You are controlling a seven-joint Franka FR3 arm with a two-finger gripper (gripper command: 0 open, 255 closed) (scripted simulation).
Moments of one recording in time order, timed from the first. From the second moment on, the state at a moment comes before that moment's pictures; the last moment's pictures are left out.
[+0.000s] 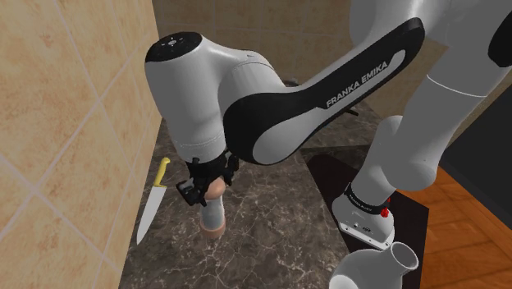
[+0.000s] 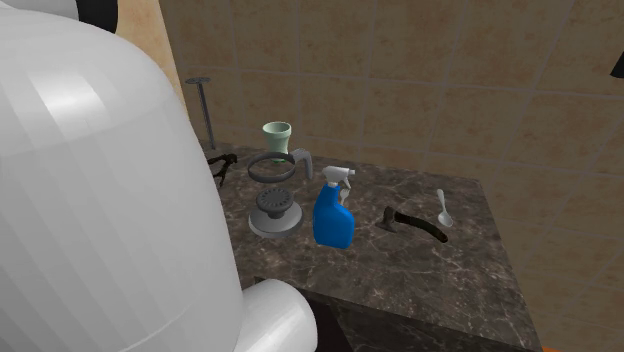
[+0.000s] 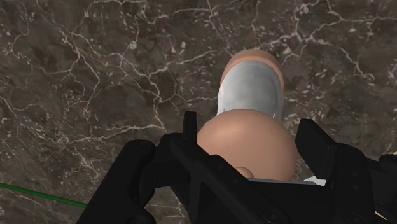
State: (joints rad) arm 0.35 -0.02 0.59 -2.12 -0.07 1.97 1.06
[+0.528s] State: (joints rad) arm 0.35 -0.02 0.59 -2.13 -0.07 1.98 1.06
